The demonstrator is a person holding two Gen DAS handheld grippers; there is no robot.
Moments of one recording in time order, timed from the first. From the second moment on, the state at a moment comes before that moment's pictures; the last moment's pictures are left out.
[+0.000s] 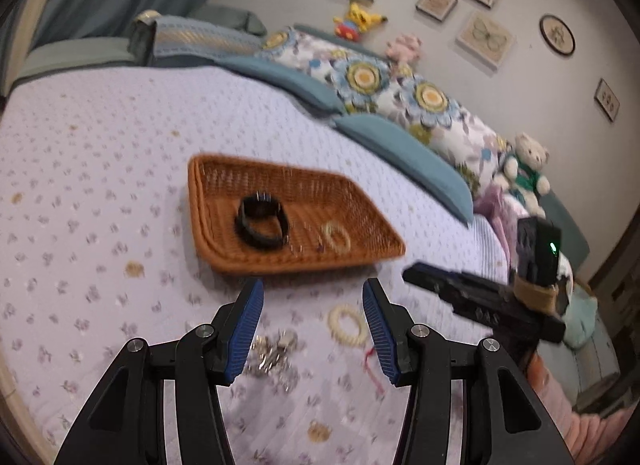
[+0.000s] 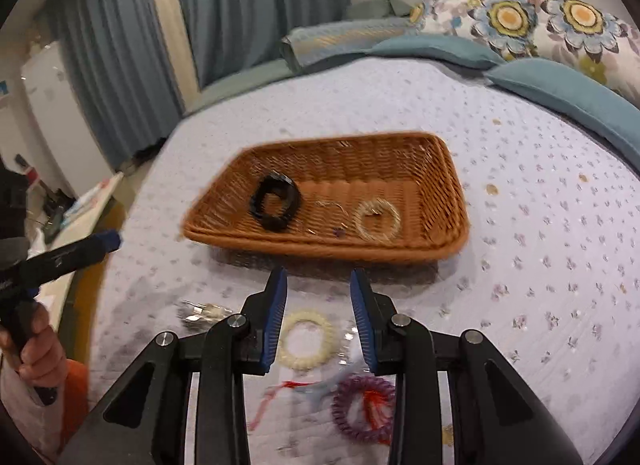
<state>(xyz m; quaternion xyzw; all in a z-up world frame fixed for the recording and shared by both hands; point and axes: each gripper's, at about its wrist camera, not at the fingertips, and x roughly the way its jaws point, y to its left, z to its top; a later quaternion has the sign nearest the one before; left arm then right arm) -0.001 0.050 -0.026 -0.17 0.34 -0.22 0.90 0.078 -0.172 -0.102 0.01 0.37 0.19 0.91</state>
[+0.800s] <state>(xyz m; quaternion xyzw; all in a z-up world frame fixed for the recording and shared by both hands) 0.031 -0.011 -0.088 -0.03 0.44 -0.23 0.87 0.104 -0.134 -0.156 -0.07 0.45 0.19 0.87</state>
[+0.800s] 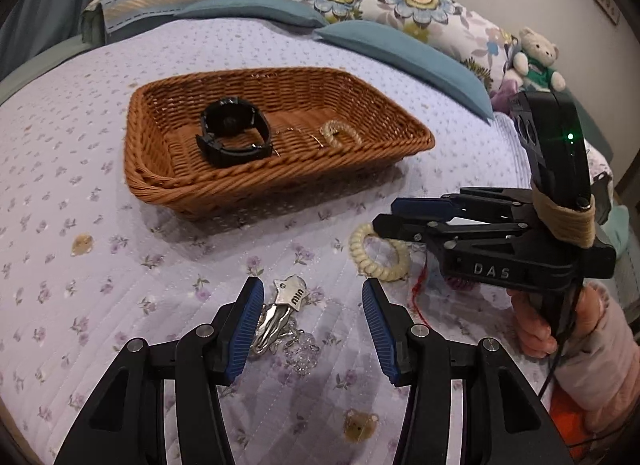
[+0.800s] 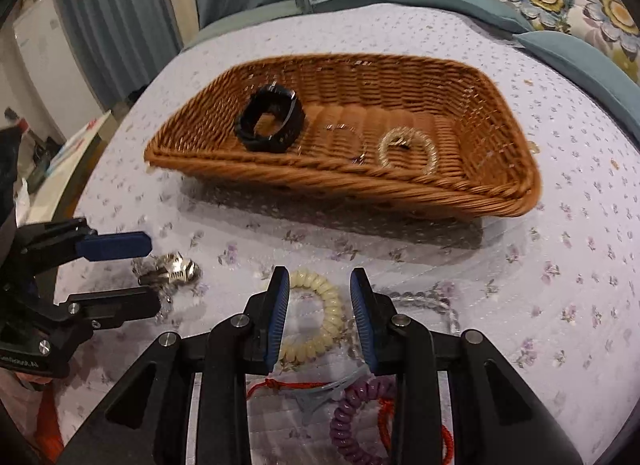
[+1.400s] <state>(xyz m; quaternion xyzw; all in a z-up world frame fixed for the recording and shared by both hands) 0.042 -0.023 -0.112 0.00 0.47 -0.19 0.86 0.106 -0.123 -0.172 -0.11 0.46 0.18 0.86</state>
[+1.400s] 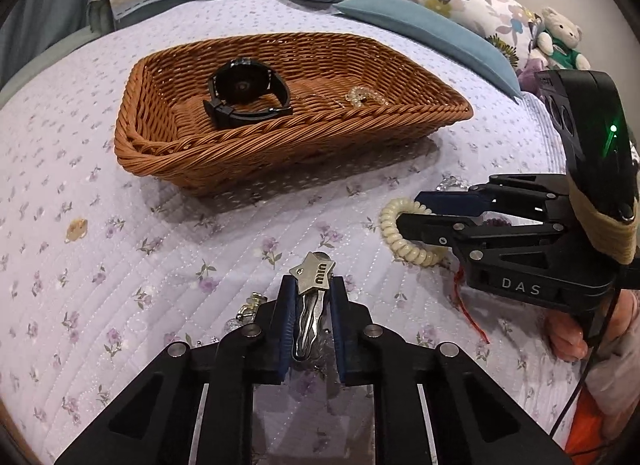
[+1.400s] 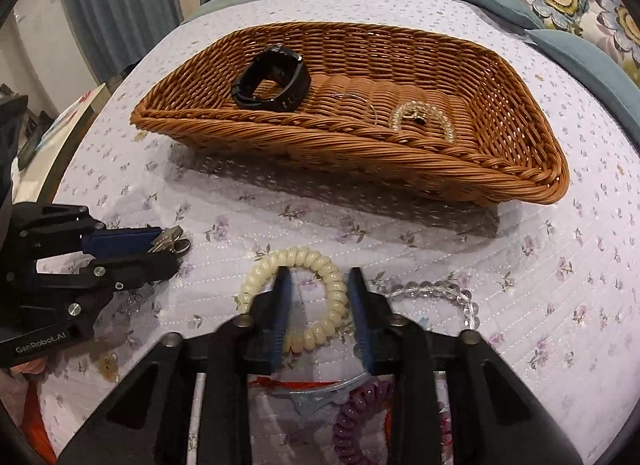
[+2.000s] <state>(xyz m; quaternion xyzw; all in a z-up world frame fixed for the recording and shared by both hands) 0.023 0.029 -0.054 -0.16 0.37 -0.26 0.88 0.079 -0.123 -0.134 -0.08 0.39 0.23 0.89</state>
